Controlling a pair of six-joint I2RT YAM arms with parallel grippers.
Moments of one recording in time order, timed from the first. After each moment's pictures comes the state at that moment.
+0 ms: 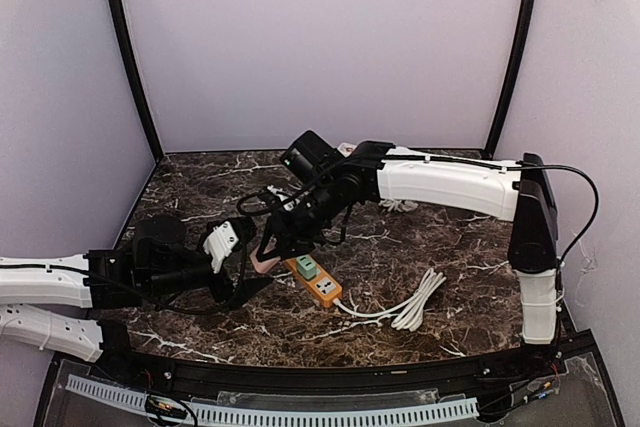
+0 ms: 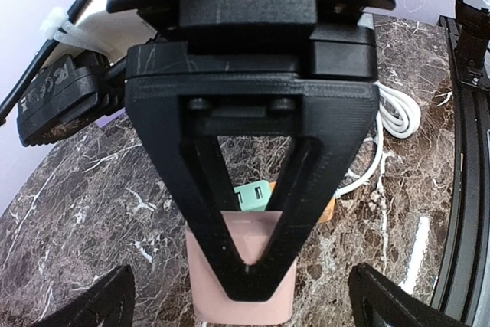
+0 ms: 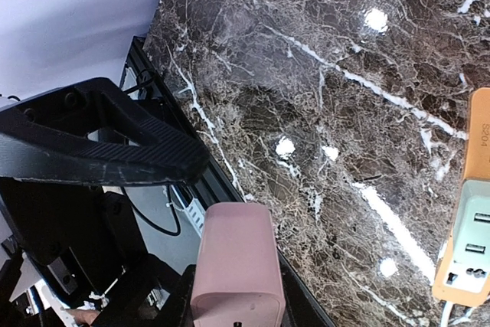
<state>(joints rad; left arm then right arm) -1.05 0.92 0.51 0.00 -0.14 0.17 1.06 2.06 1.87 -0.74 -0.59 0.65</state>
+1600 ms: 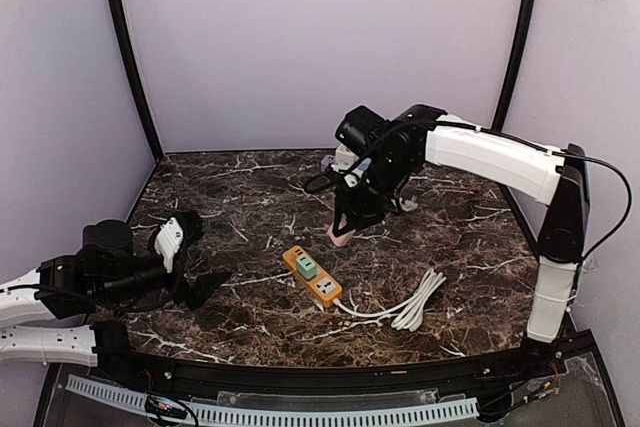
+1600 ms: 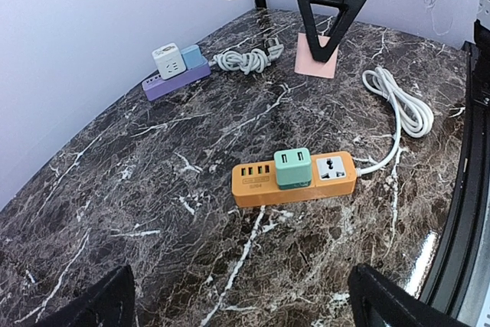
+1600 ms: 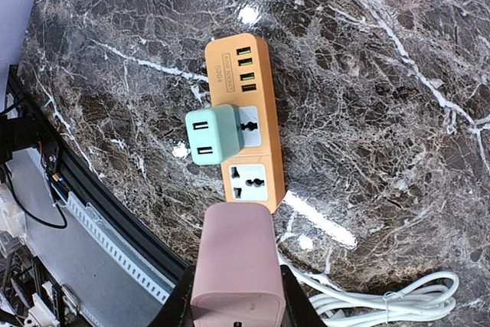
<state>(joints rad) -1.05 0.54 0.50 -0.35 -0.26 0.09 0.88 1.90 1.83 -1.14 -0.29 0.41</state>
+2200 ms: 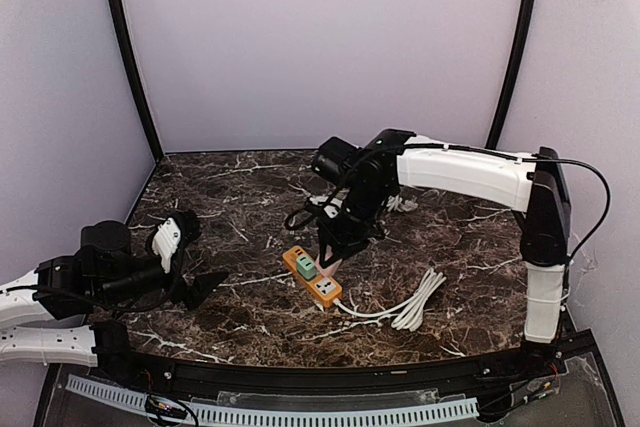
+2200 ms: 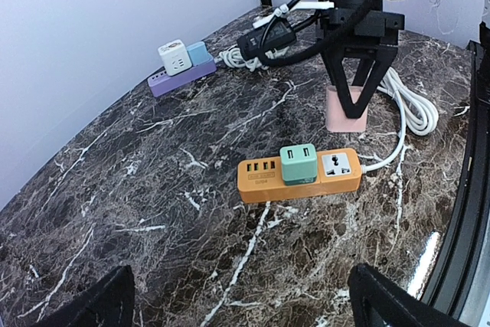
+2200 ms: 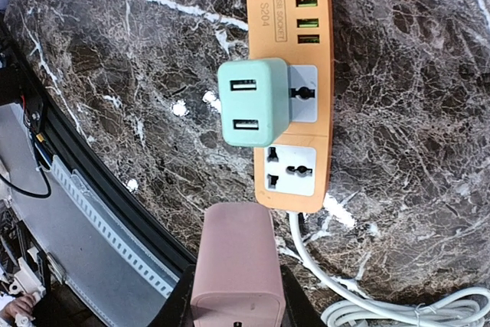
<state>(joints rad) -1.05 0.52 0.50 -0.38 -0.27 0.08 0.96 1.99 1.81 -1.13 -0.34 0.38</state>
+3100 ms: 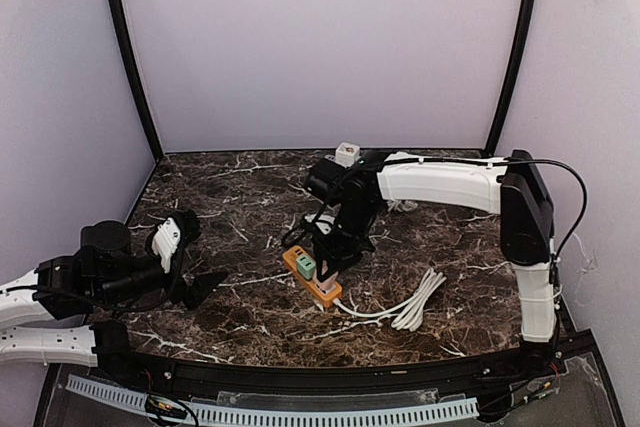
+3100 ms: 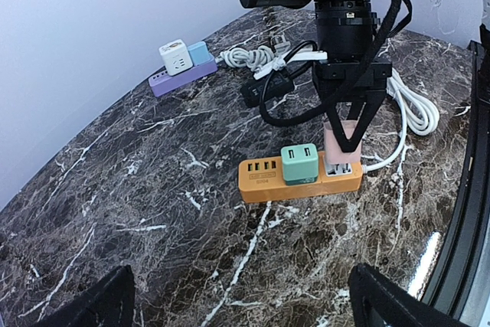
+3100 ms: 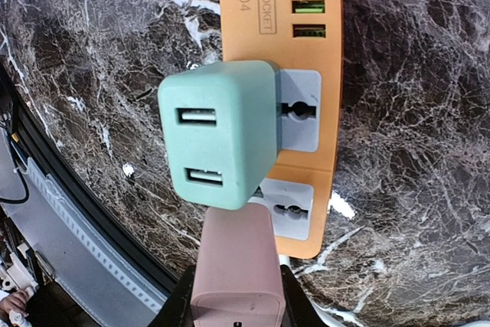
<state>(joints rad) -1.05 0.52 0.50 -0.39 -0.28 0.08 0.97 2.10 1.78 -1.08 -0.36 0.35</state>
